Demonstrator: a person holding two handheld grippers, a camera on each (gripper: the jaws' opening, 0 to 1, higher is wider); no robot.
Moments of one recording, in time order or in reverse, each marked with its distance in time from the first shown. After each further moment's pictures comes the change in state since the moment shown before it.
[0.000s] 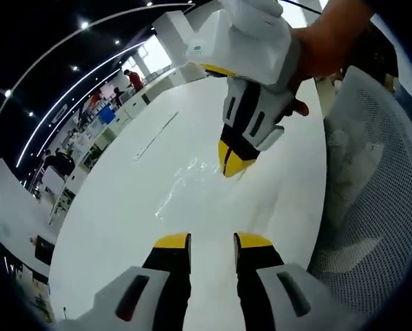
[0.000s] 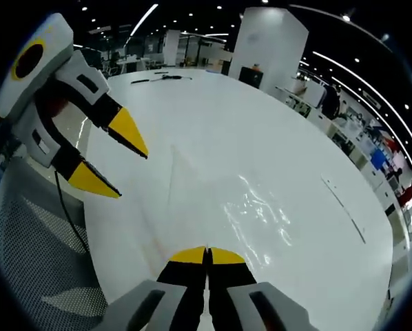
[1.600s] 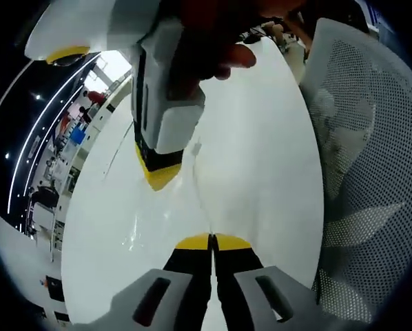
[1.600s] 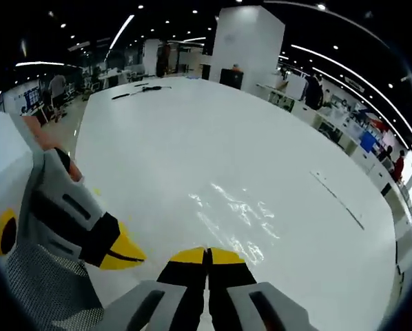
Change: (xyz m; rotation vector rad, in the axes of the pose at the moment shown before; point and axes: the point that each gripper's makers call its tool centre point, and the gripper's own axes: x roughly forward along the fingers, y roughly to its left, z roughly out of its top) left arm 0.052 -0.046 -0.002 0.201 0.074 -0.131; right arm -0.001 -0.026 0.016 0.149 -0.037 -0.059
